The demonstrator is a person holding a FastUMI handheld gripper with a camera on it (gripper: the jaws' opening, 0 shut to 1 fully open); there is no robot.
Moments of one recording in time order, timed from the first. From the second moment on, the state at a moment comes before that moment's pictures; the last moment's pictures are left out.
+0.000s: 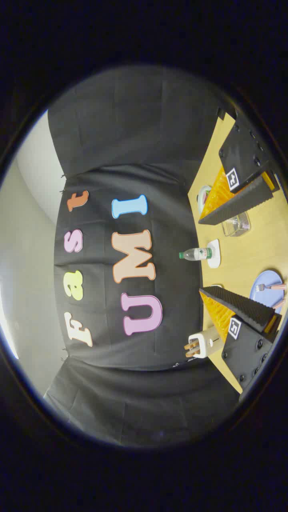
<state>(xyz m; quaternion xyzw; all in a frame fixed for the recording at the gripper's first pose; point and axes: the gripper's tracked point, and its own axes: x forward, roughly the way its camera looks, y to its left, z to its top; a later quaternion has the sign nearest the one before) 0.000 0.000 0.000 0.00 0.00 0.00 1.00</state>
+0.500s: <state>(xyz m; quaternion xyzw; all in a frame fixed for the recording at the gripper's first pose) -0.006 0.008 -0.003 -0.01 0.00 -0.02 1.00</state>
